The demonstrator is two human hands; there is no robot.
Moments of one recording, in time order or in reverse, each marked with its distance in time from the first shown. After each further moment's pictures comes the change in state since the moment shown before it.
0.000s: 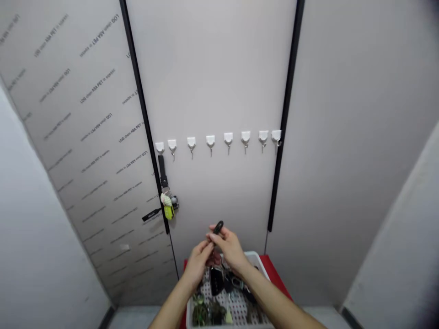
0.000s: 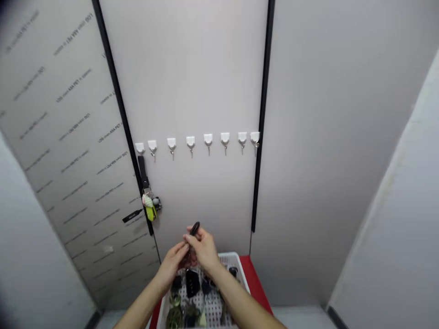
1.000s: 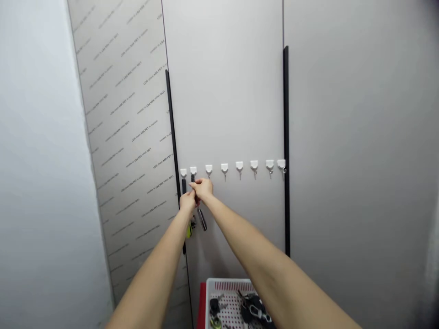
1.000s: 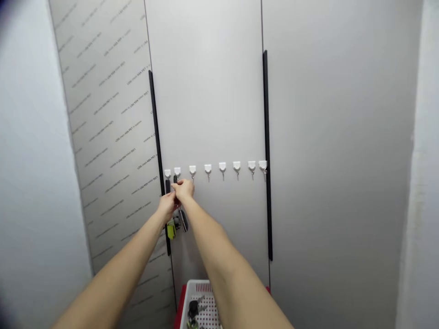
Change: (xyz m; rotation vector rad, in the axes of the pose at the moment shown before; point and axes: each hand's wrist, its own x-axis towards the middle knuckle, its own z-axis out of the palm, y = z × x) left_hand 0.038 0.181 -0.034 -0.014 0.542 0.419; right_hand 0.108 -0.150 0.119 -0.610 0.265 -0.409
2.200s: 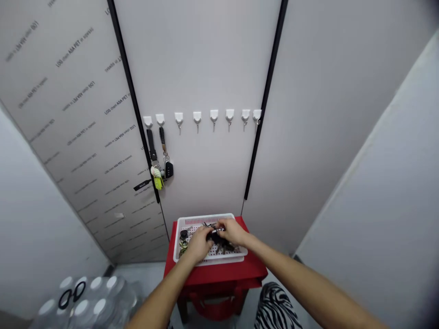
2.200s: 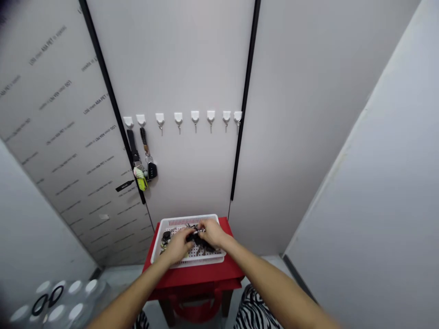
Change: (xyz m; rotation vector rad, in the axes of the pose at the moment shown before) left_hand -0.175 -0.190 -0.012 0.822 -0.695 0.076; right_hand -0.196 0.218 -0.126 -0.407 -0.612 0.009
